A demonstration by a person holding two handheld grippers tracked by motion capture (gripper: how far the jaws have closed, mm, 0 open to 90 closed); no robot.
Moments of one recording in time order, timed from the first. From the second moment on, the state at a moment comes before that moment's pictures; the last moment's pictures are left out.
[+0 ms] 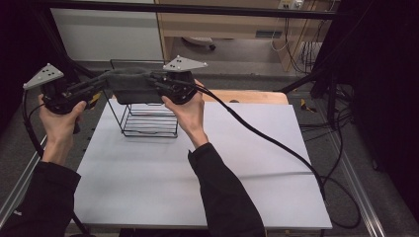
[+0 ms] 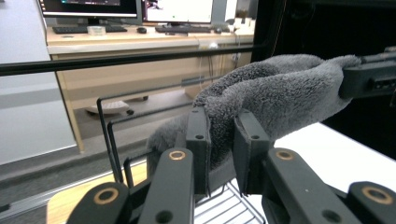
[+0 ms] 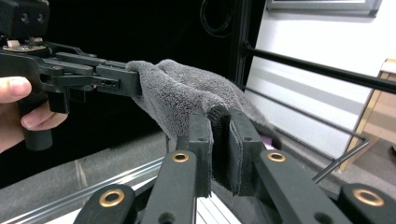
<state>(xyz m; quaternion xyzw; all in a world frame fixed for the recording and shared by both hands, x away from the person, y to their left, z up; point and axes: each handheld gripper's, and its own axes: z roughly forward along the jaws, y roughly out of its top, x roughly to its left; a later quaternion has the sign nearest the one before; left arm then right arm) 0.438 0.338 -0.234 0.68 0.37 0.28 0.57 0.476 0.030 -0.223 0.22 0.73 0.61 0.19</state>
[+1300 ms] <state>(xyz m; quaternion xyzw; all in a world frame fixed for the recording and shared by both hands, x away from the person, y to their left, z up) 0.440 0.320 -0.237 0.74 0.40 0.23 0.50 0.468 0.029 -0.245 0.20 0.76 0.59 0.18</state>
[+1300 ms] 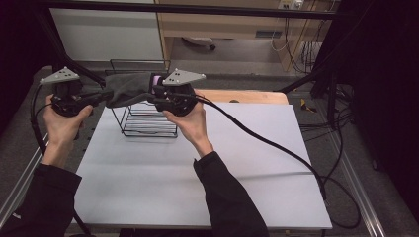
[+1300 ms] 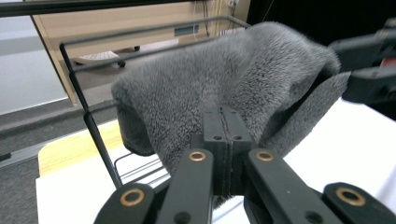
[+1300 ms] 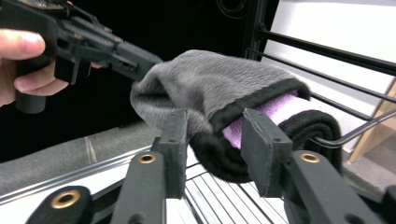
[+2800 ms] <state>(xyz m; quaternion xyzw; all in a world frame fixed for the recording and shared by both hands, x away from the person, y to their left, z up) 0.443 0.319 -0.274 0.73 0.41 0.24 0.49 0.475 0.029 -0.266 0.23 0.77 0.57 0.14</state>
